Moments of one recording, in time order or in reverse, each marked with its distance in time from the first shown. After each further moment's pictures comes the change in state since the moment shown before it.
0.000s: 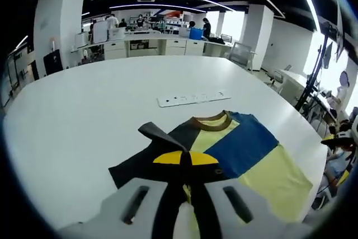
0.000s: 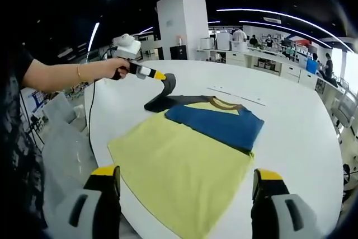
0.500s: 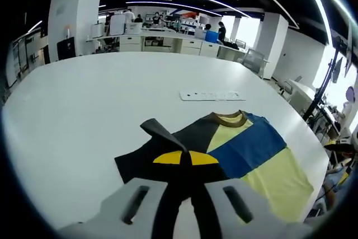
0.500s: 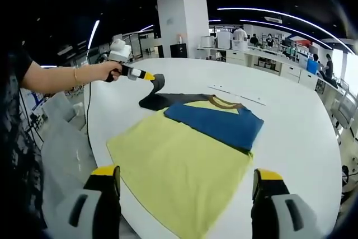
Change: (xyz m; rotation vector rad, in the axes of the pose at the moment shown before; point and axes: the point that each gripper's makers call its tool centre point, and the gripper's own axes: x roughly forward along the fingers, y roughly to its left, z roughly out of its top) left arm -0.023 0.042 -0.022 -0.108 -0.012 0.068; right arm 0.001 -0.003 0.000 -0.009 0.013 -0.005
